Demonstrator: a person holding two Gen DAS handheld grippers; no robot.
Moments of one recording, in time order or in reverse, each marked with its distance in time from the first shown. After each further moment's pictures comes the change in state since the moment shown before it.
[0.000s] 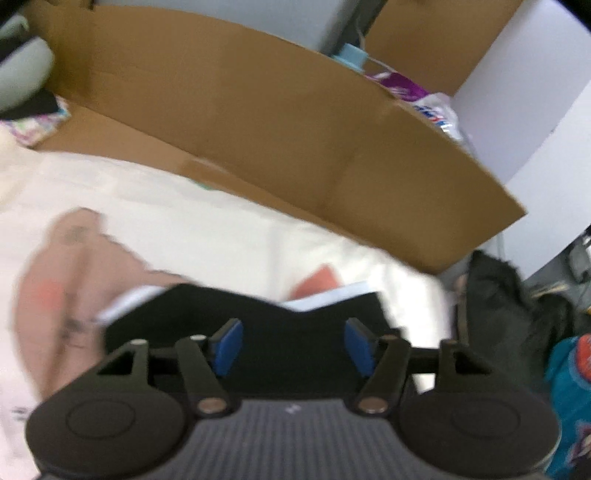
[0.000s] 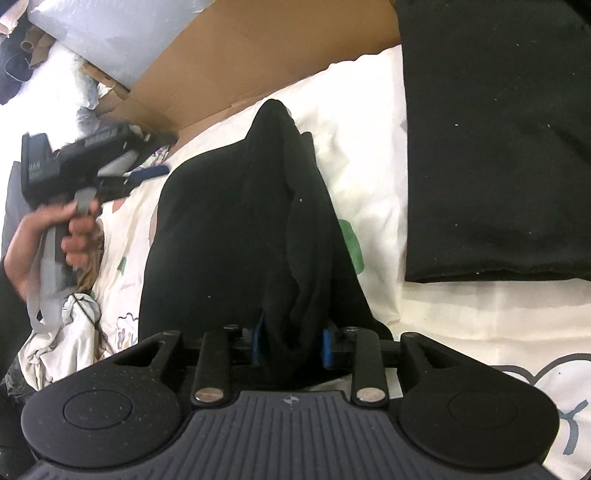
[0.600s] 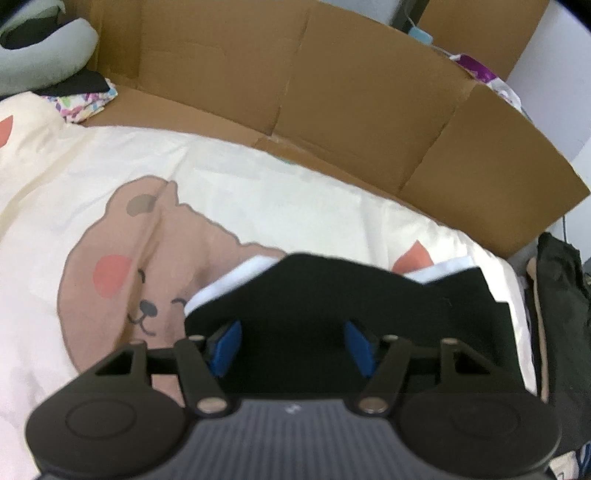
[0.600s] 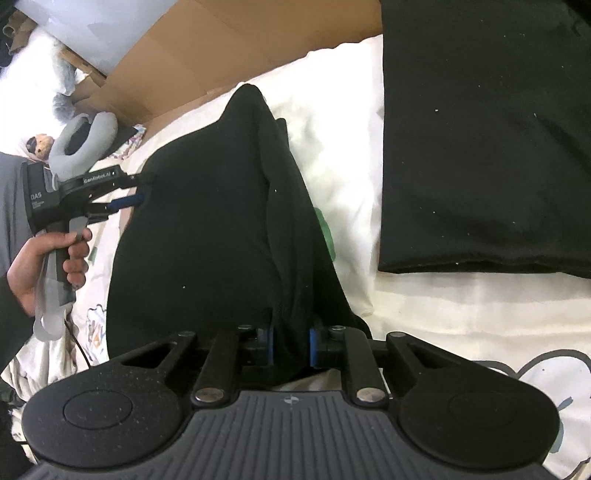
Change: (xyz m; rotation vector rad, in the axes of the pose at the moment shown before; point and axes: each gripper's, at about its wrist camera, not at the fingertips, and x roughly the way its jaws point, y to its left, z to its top) left arm 0.023 0.061 -0.021 0.000 -0.010 0.106; right arm 0.005 -0.007 -0.003 -0.009 0.033 -0.101
